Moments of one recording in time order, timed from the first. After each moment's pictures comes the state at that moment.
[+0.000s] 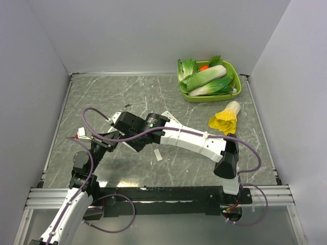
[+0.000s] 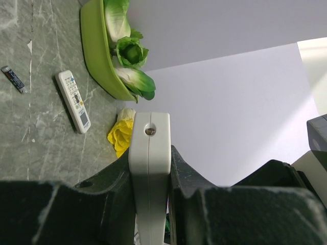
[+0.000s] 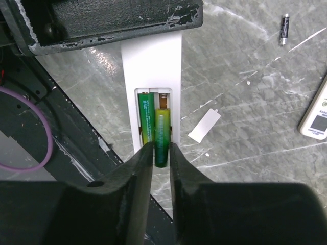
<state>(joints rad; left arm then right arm) -0.20 0.30 0.03 0.41 0.23 -1.44 1.22 1.91 1.98 -1.10 0.18 0.17</state>
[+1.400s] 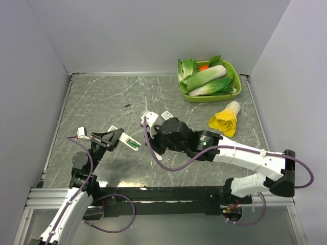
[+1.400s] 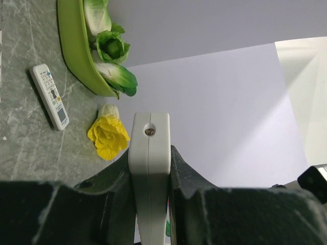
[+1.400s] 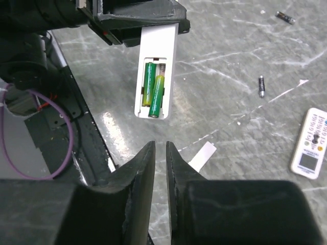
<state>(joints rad) -0.20 0.32 0.03 0.47 0.25 -1.51 1.21 1.30 1.28 -0.50 0.11 0.08</state>
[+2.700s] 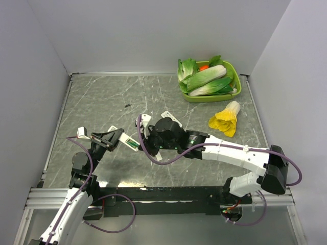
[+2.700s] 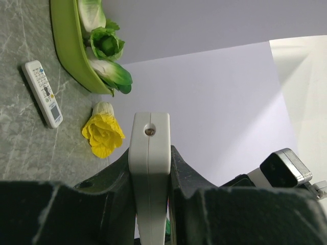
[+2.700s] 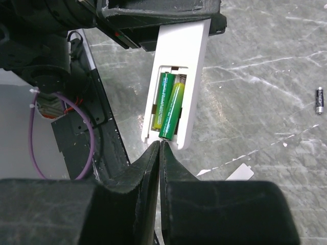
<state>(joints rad) -0.20 0.31 0.03 0.48 0.26 -1.53 1.13 1.37 1.14 -0.25 -0.12 0.14</state>
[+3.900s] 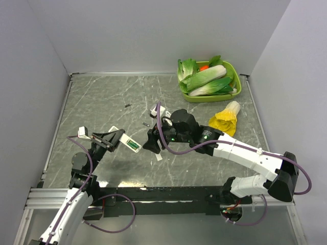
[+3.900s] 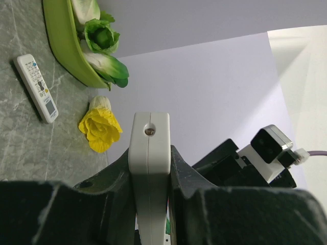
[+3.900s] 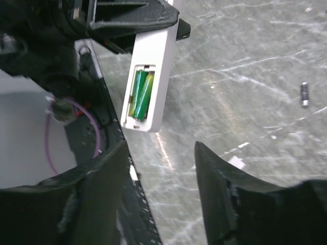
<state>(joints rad) -0.20 0.30 0.03 0.49 0.29 -1.53 1.01 1.26 1.10 -0.27 -0.25 0.17</state>
